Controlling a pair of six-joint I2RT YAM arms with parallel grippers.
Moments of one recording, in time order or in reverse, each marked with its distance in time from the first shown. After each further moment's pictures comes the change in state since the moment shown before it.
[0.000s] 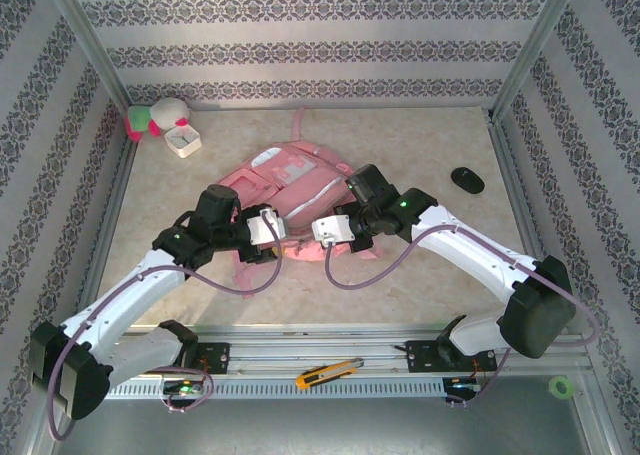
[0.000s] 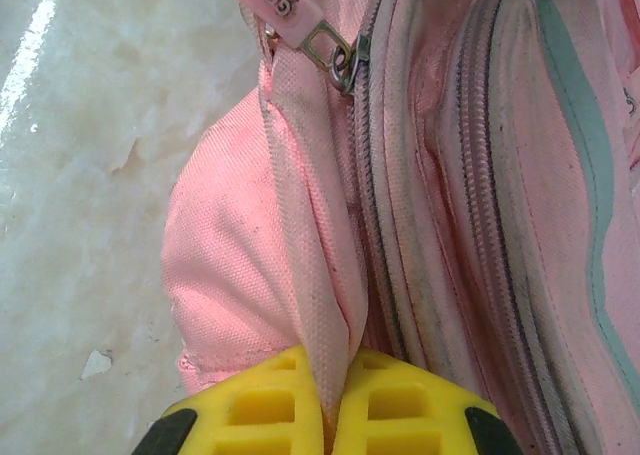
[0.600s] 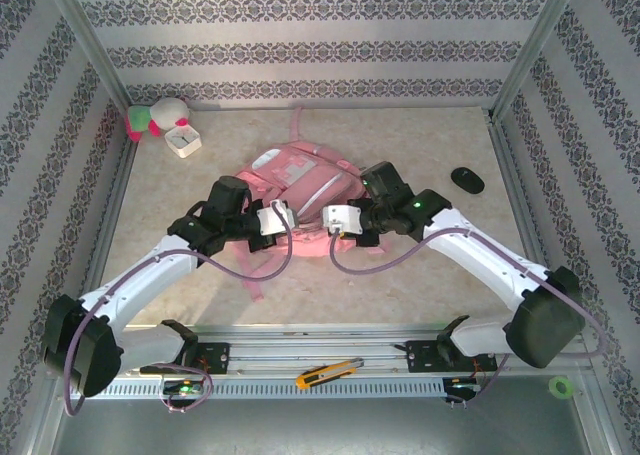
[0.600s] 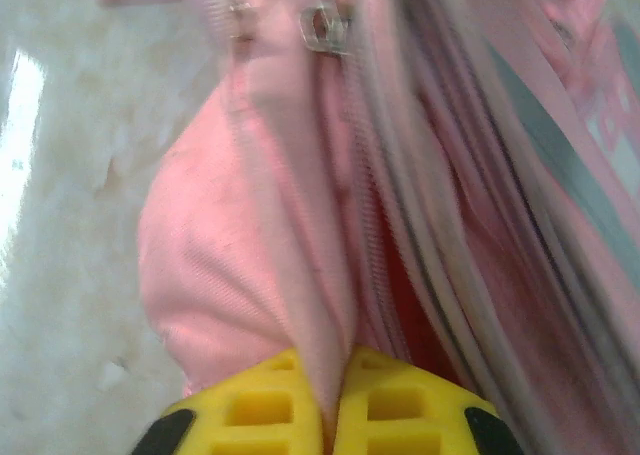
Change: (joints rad) left arm -0.001 0.123 0.042 0.086 0.042 -0.063; right arm -0.082 -0.071 -0.047 0.033 -0.021 0.227
